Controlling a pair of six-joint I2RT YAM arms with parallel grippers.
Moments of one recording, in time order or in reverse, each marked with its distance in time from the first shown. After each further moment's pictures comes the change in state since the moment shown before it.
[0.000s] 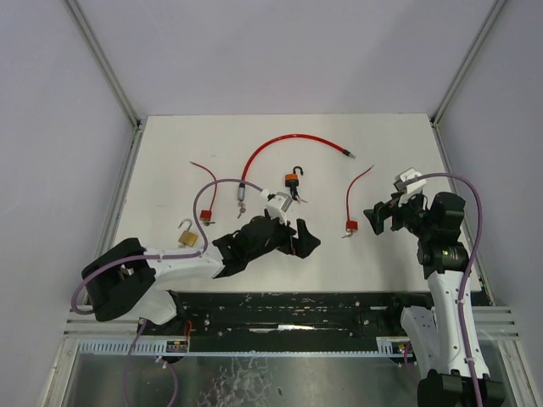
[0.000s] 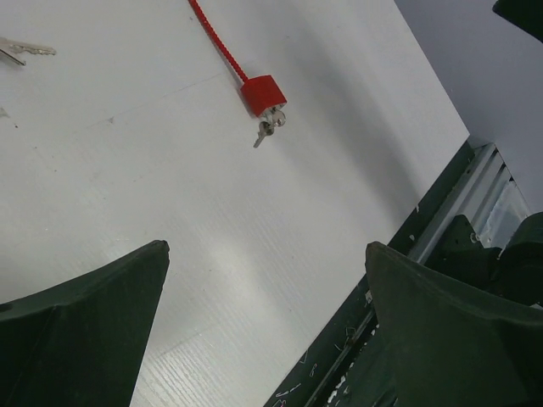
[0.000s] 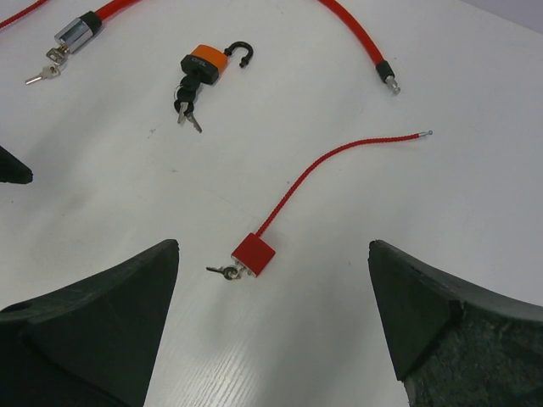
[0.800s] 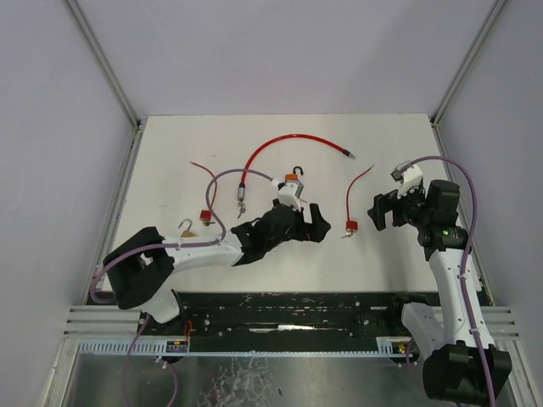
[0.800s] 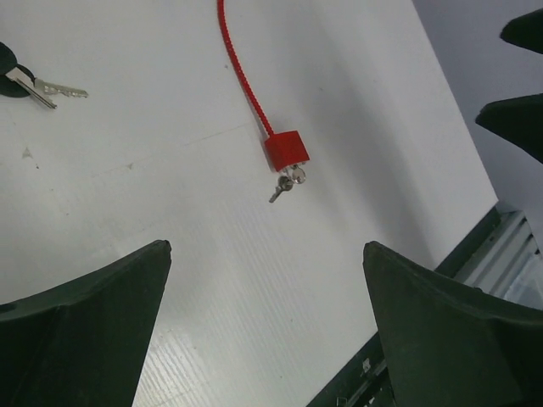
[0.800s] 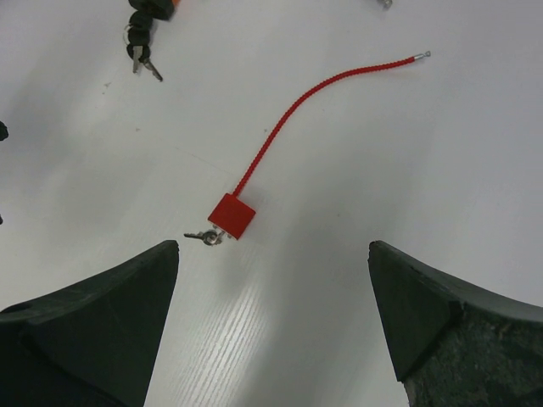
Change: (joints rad) left arm -0.003 0.135 0.196 -0.111 -0.135 -0.066; right arm 0.000 0.170 0.083 -0.119 0.087 -0.044
